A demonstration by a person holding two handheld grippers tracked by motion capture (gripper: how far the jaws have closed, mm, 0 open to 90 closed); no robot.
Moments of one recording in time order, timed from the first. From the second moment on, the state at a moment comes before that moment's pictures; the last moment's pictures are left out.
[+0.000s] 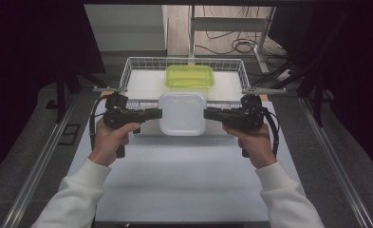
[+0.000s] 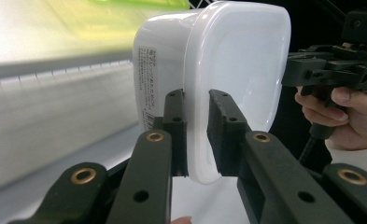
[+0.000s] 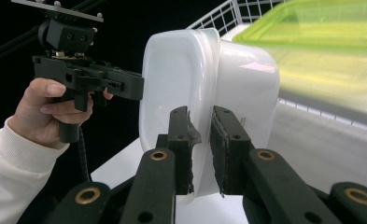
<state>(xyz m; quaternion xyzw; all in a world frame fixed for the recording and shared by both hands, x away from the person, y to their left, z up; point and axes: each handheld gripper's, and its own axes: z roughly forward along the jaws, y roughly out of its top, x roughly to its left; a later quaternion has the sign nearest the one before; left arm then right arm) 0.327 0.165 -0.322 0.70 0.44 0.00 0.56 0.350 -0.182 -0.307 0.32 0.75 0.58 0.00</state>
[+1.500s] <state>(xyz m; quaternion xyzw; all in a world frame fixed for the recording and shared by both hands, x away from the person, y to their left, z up) 0.435 0.156 -0.245 0.70 0.45 0.00 0.56 0.453 -0.188 -0.232 0.35 0.74 0.58 0.00</state>
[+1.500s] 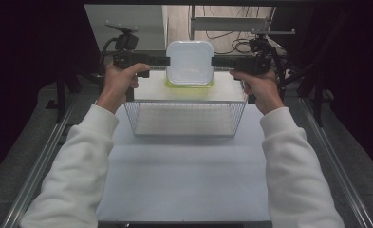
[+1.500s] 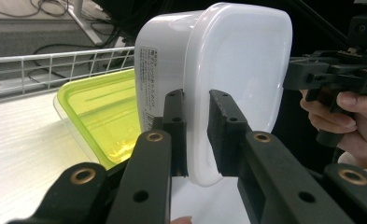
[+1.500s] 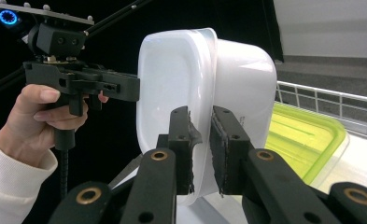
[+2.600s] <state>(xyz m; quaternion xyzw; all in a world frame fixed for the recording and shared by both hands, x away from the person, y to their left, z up) 0.514 0.163 -0.280 0.62 0.53 -0.15 0.55 0.531 -0.184 -0.265 0.49 0.68 0.54 -0.10</state>
